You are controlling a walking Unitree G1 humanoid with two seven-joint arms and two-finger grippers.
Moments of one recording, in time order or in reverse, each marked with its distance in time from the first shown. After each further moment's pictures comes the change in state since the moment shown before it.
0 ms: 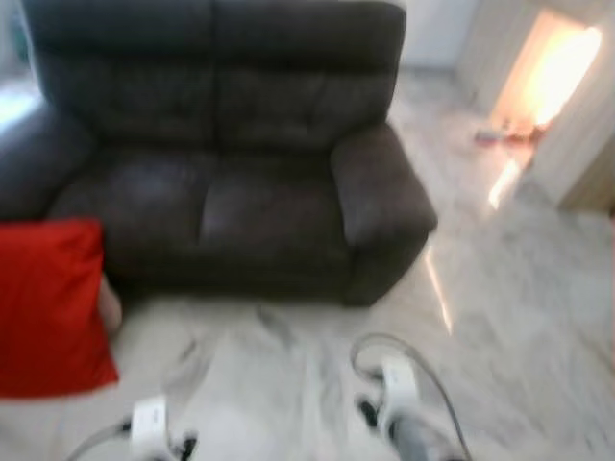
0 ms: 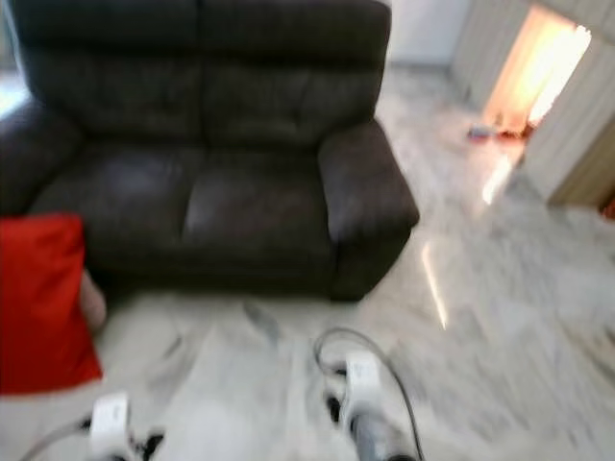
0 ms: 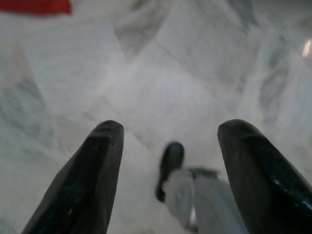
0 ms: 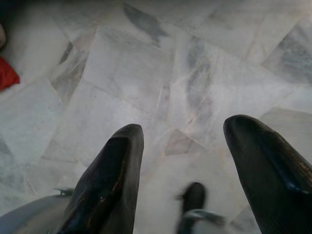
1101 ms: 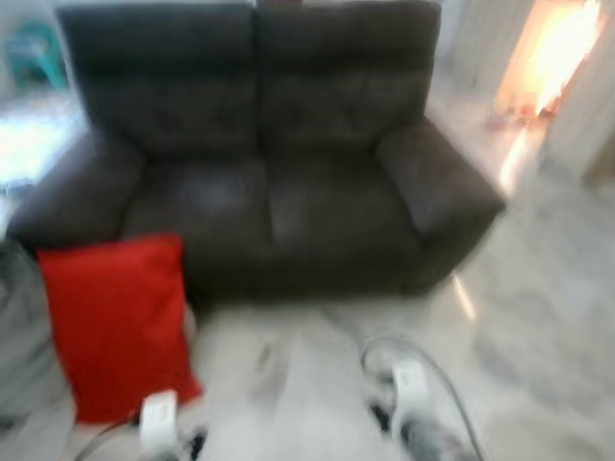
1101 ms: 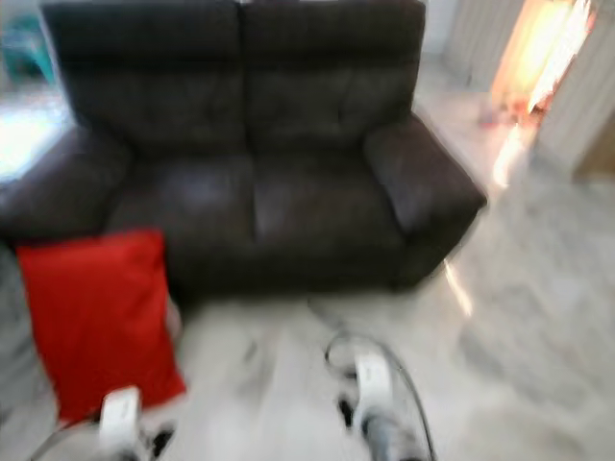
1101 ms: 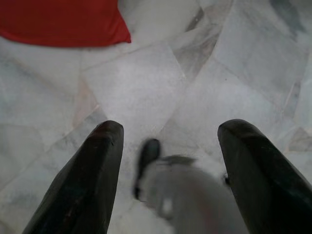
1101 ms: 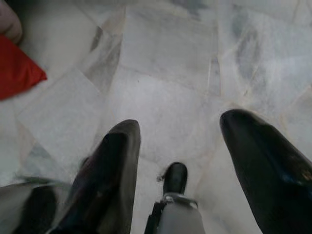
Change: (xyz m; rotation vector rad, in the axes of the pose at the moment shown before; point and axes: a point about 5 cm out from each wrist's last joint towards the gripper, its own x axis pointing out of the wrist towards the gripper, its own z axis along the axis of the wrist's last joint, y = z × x) left arm 0.000 -0.015 -0.007 -0.012 0.020 -0.039; right arm -0.004 -0.021 -0.012 -0.010 0.038 -0.051
